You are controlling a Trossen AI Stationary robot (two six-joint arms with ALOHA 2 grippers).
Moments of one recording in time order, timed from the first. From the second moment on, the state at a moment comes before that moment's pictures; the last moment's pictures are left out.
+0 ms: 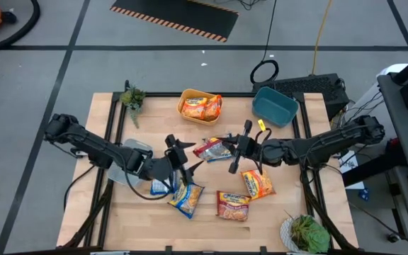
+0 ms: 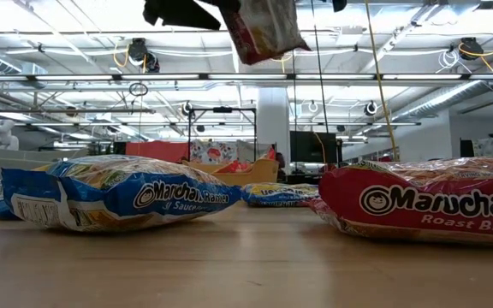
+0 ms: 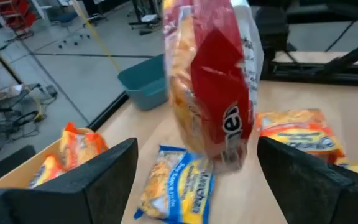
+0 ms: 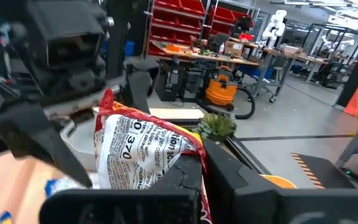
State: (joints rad) left arm -0.37 1.44 1.00 0.02 -0.78 -0.14; right arm 0.23 1.29 0.88 0.30 0.60 -0.09
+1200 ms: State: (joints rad) left arm -0.35 1.48 1.00 0.06 -0.68 0.11; right arm 0.25 1.25 0.88 0.15 0.52 -0.02
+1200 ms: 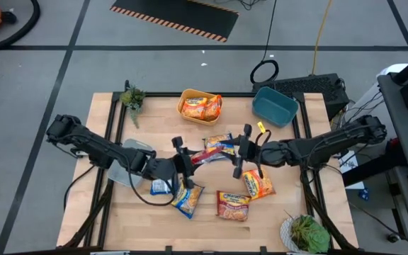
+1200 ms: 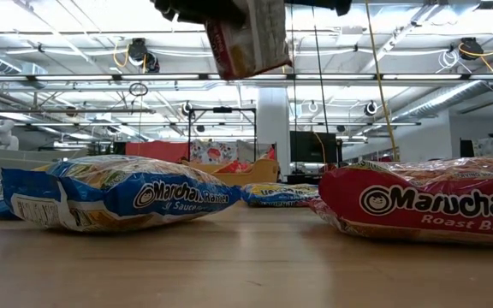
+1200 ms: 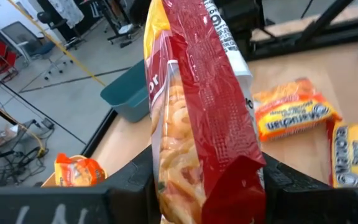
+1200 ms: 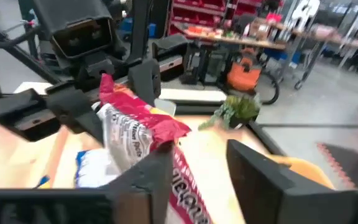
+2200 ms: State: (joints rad) left arm -0.36 1.48 1.00 -0.28 -0.70 0.24; right arm 0.24 1.75 1.38 -0.35 0.58 -0.19
